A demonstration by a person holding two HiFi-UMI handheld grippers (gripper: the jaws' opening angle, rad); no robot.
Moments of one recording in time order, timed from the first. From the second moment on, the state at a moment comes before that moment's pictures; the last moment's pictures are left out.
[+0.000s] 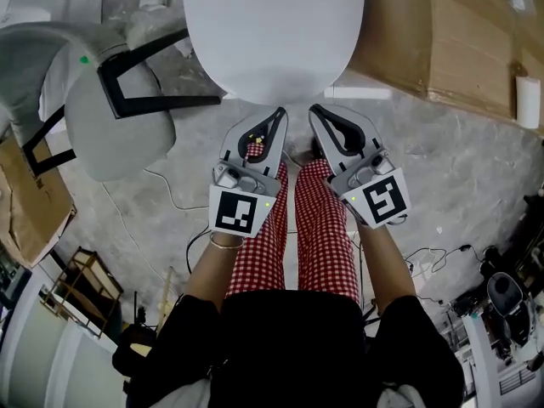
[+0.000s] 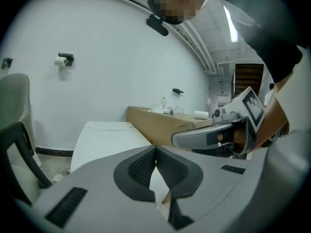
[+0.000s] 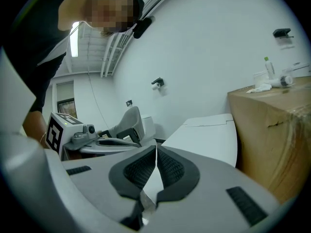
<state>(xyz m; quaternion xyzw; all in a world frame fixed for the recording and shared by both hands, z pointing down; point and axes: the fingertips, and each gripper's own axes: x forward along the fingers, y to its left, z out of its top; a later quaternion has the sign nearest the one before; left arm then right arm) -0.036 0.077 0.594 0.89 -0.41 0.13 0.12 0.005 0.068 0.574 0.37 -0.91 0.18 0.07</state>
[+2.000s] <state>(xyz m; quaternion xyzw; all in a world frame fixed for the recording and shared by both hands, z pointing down) -0.042 0.098 0.694 0.90 -0.40 0.16 0.13 0.033 0.093 0.752 0.41 -0.87 0.24 0.15</state>
